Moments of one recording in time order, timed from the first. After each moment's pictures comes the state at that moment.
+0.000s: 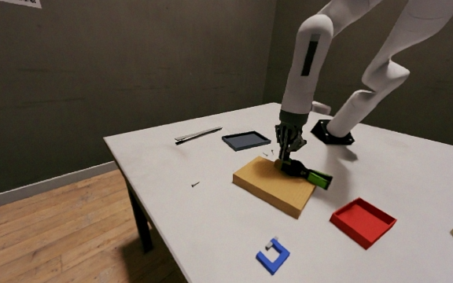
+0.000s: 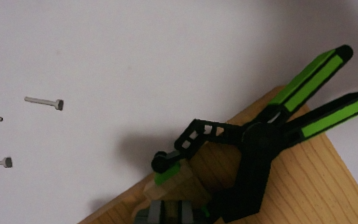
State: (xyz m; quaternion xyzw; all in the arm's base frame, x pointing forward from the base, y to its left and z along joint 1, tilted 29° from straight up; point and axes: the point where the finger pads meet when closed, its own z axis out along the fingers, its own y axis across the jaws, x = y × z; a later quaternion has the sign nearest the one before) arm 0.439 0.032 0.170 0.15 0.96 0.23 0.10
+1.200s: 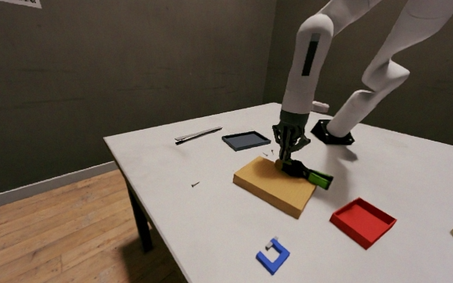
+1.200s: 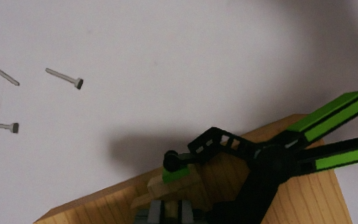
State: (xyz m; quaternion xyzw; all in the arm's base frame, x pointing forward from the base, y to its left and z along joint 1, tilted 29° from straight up) arm 0.438 0.033 0.171 0.04 0.97 0.22 0.12
